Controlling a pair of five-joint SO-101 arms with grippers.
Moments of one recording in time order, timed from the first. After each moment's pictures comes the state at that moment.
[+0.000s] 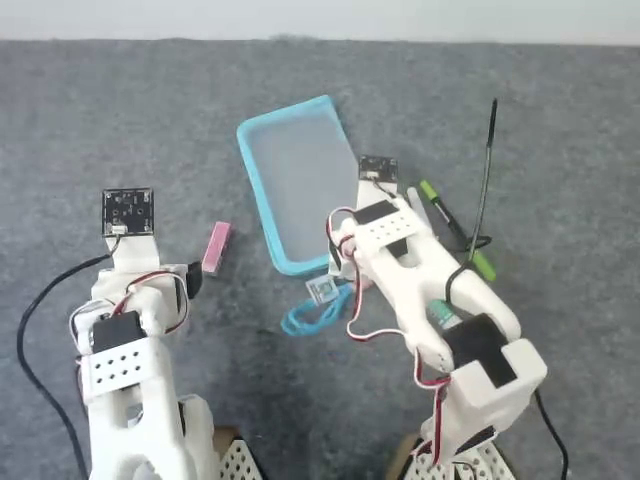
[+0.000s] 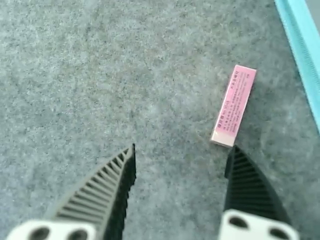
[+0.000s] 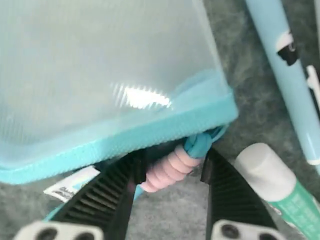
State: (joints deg) left arm -25.1 -52.7 74.0 46.1 -8.8; right arm -28.6 11.5 23.1 57.8 -30.4
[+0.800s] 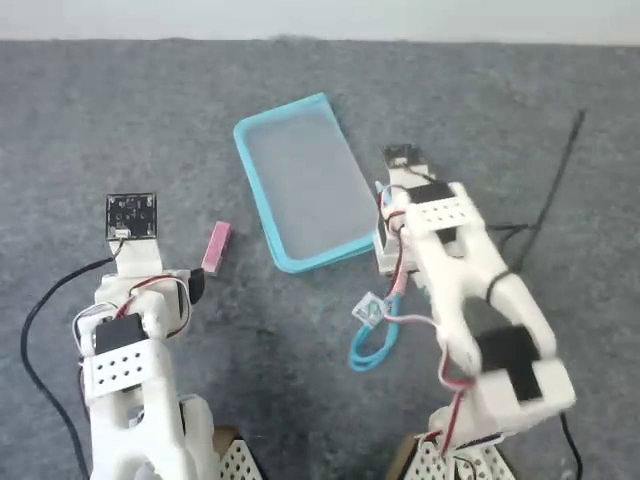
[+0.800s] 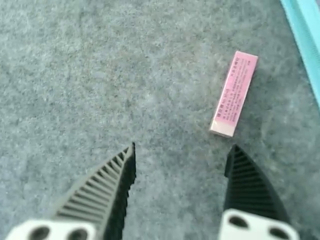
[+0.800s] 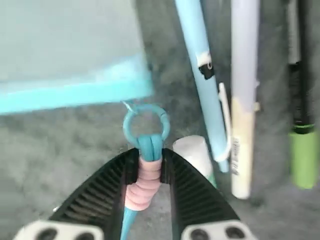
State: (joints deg) left arm -25.1 -52.7 75.6 46.1 -8.8; right arm -17.0 -0.3 22.9 67.4 -0.6
